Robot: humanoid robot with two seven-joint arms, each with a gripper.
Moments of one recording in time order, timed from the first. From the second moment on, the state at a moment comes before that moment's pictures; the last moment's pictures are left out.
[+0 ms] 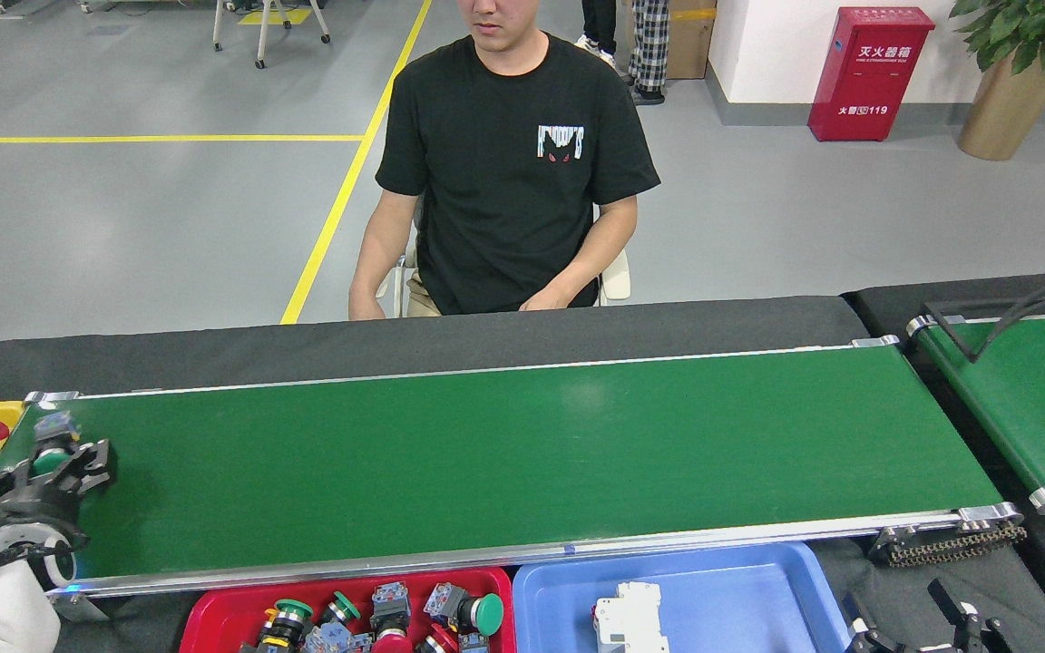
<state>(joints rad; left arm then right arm) -0.35 0.34 0.18 -0.89 -1.44 -0.27 0.10 0.35 -0.14 -0.26 -1.65 1.22 -0.38 -0.07</state>
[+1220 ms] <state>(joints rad) 0.30 0.21 0.32 -1.68 -1.35 -0.33 0.04 0.32 -0.13 -0.32 -1.64 1.19 -0.37 -0.07</state>
